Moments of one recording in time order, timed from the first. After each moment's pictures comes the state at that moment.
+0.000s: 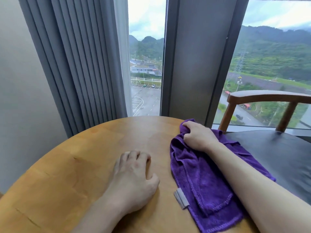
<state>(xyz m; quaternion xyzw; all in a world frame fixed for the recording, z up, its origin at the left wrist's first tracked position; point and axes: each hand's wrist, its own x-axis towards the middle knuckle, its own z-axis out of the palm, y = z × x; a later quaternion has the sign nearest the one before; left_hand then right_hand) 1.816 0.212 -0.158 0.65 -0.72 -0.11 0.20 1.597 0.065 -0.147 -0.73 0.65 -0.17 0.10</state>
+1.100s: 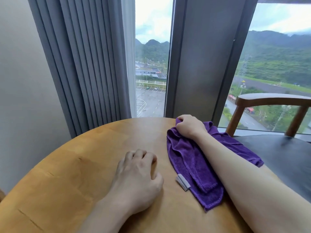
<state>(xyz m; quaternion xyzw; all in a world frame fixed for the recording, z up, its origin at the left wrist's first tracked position) 1.825 0.202 -0.165 0.63 -0.73 -0.07 0.24 1.636 0.001 -0.147 -0.70 0.67 -0.20 0.13</state>
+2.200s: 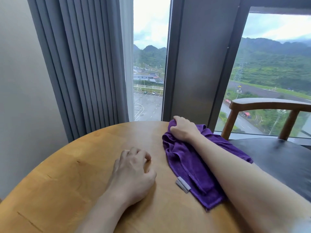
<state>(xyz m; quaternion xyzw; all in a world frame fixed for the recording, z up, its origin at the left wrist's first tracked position) 1.831 0.190 -0.167 0.64 -0.71 -0.09 0.28 1.641 0.006 -0.144 -0.74 0.64 -0.18 0.11</state>
